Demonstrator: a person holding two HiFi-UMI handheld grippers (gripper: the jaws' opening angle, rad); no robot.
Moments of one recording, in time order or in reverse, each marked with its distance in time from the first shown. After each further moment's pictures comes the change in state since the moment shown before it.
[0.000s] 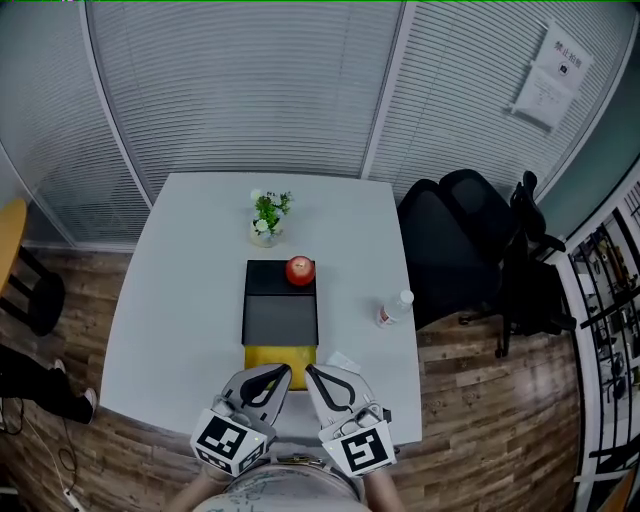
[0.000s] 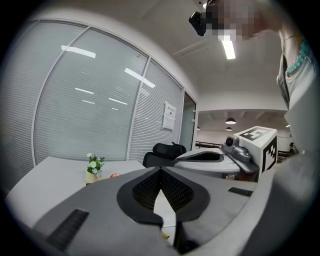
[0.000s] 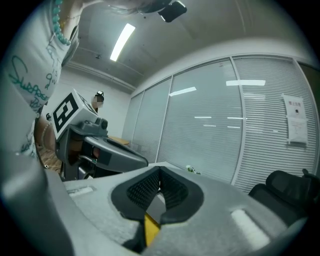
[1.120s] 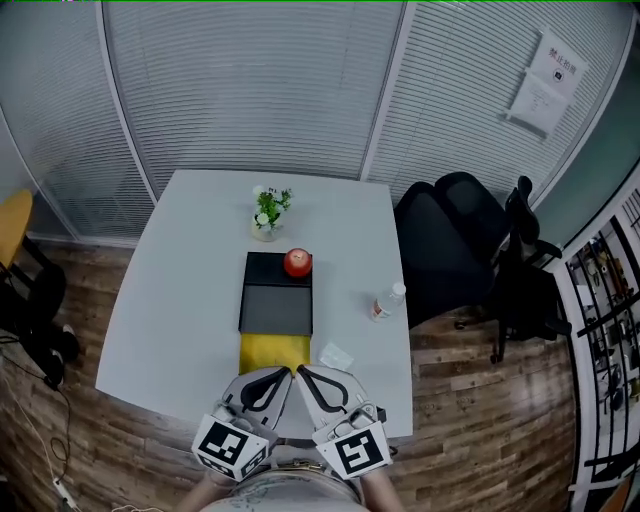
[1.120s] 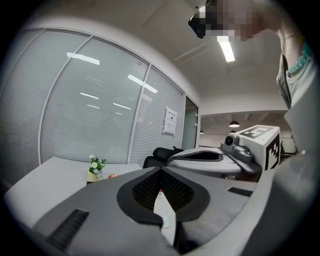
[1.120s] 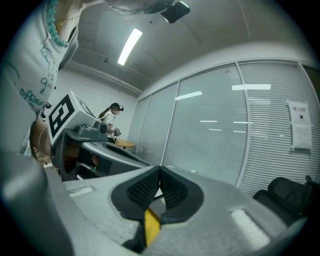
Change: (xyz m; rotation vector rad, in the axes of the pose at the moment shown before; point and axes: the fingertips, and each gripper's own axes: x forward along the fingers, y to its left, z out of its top) left arm -0.028 -0.048 0.003 -0.016 -0.064 0.054; right arm -0.041 0.030 0.018 -0.044 -0.047 0.053
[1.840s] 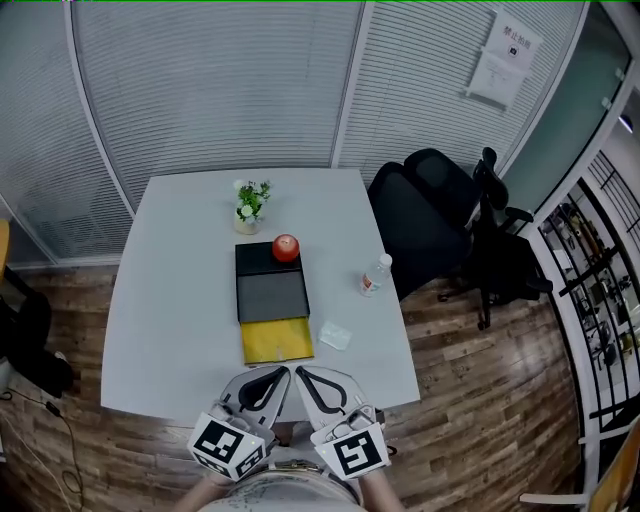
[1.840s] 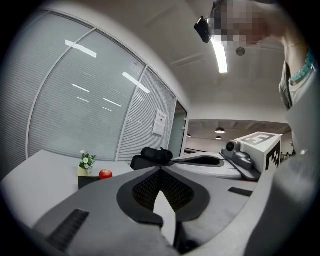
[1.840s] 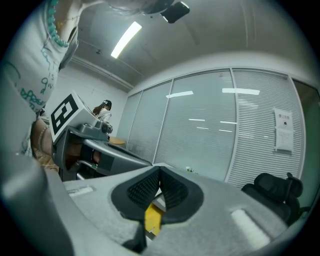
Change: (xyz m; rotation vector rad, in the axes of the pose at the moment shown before) left arm -0.064 -0.007 -0.001 -0.043 0.004 -0.162; right arm -0.013 0.064 0.014 0.013 0.046 -0.159
